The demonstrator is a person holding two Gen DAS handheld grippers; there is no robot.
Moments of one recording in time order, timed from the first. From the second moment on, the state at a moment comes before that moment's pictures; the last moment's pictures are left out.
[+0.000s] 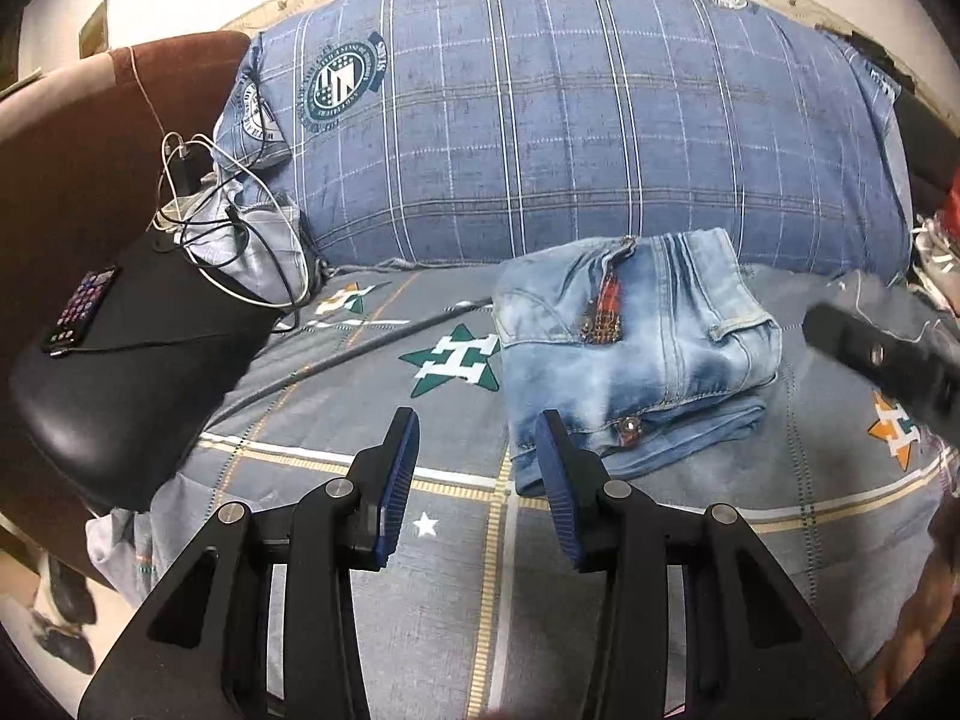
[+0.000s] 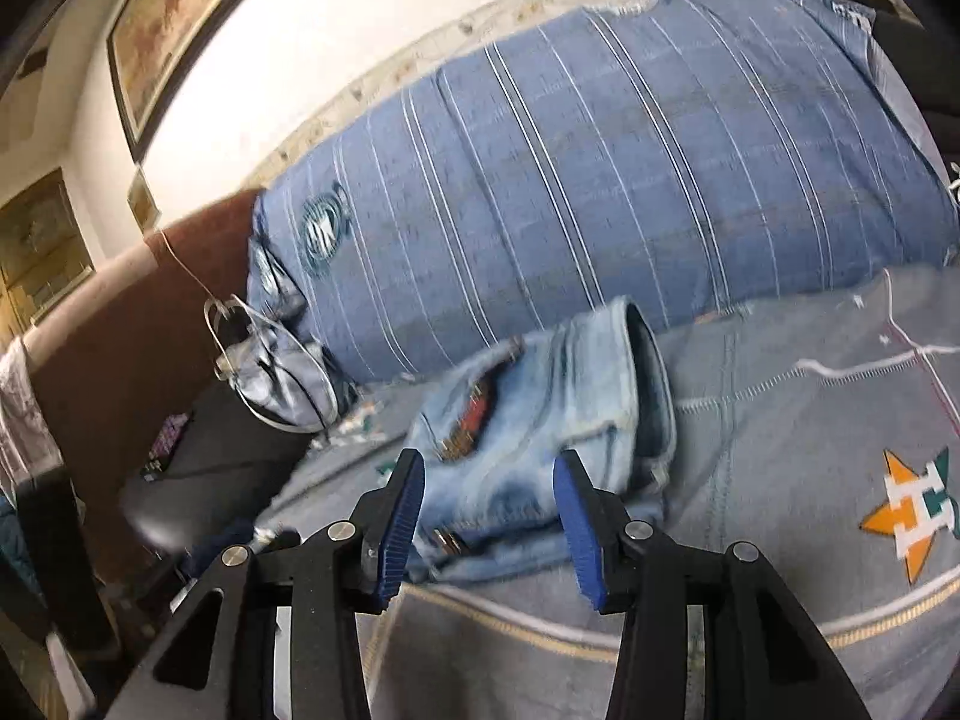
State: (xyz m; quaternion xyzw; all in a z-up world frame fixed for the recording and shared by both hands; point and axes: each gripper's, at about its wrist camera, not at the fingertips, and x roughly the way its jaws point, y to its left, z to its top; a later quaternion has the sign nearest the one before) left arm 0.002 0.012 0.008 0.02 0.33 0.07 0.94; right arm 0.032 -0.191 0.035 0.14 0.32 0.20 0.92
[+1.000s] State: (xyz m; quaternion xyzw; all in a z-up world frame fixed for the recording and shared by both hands) left arm 0.007 0.007 0.002 0.02 0.35 0.05 0.94; right arm 0.001 -0.167 0.035 0.01 0.31 0.11 0.94
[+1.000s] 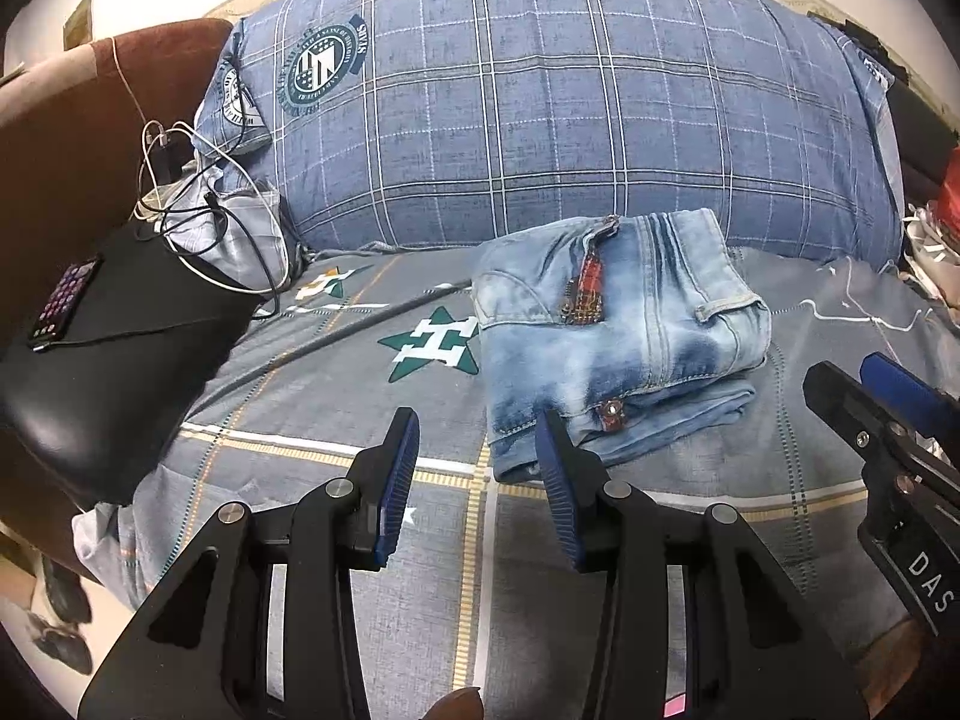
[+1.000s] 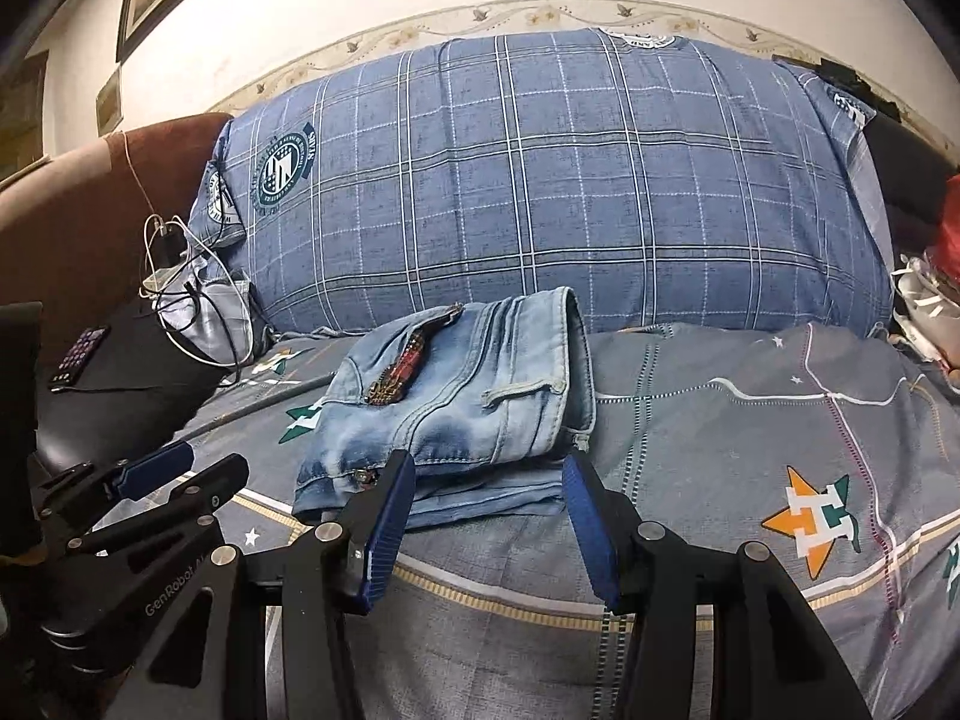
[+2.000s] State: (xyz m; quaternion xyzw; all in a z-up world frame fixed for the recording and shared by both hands) left arm 0.006 0.002 0.001 0.02 0.34 0.05 0.94; right arm 0.005 -0.169 0.032 0.02 0.32 0.11 0.94
